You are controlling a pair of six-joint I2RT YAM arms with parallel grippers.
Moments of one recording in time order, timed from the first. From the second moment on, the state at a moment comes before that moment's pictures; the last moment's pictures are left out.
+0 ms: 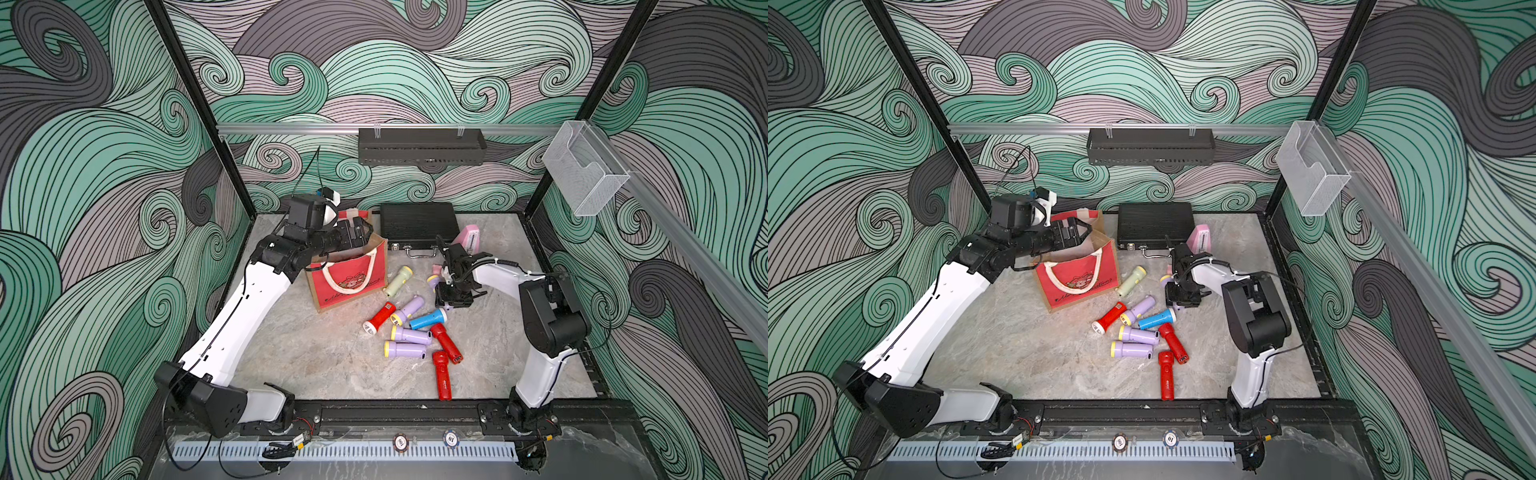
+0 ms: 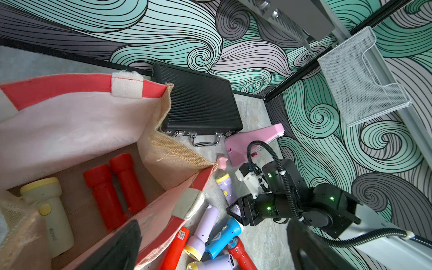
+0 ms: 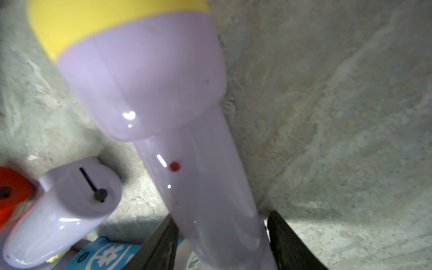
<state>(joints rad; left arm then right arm) -0.39 1.35 1.50 -0.70 0.23 -0.52 0.36 1.87 1.20 -0.78 -0.16 0.29</state>
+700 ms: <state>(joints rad) -0.40 1.35 1.49 -0.65 0.27 -0.55 0.36 1.91 1.24 -0.77 -0.12 0.24</state>
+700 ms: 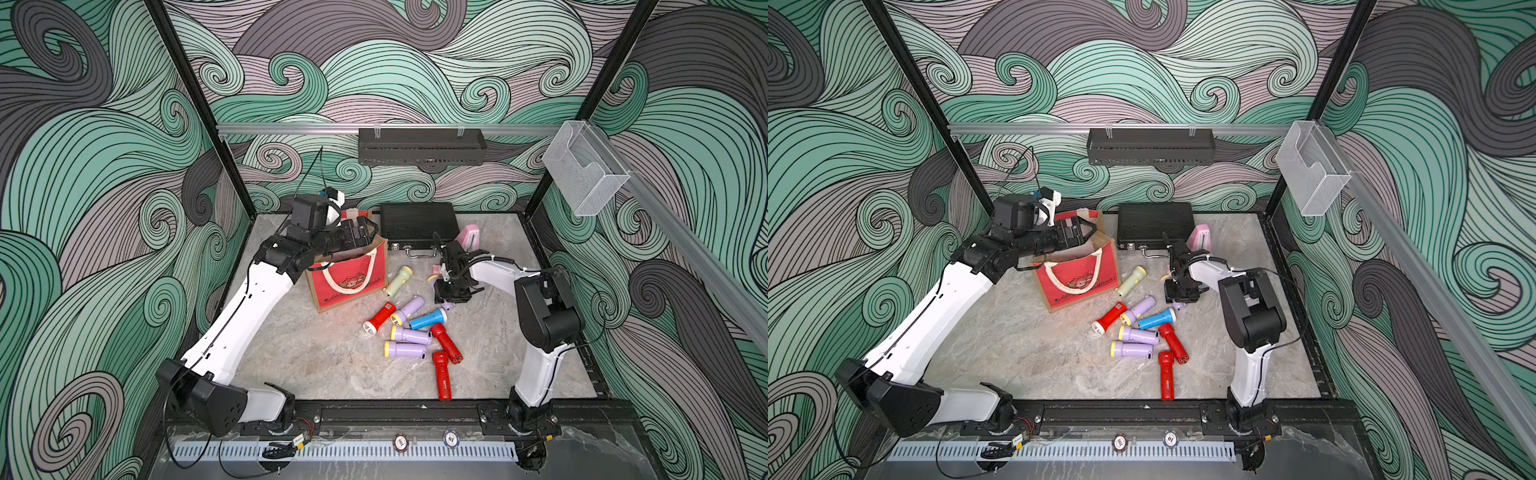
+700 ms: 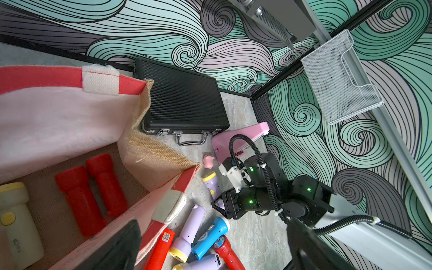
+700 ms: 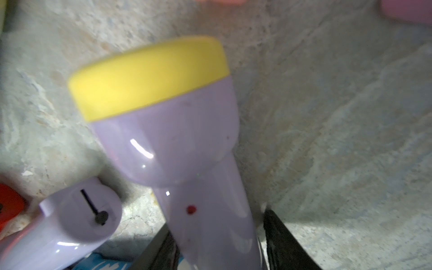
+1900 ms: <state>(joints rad) -0.45 1.37 1.50 -0.55 0.38 -0.63 0.36 1.40 1.11 -0.52 -0.30 0.26</state>
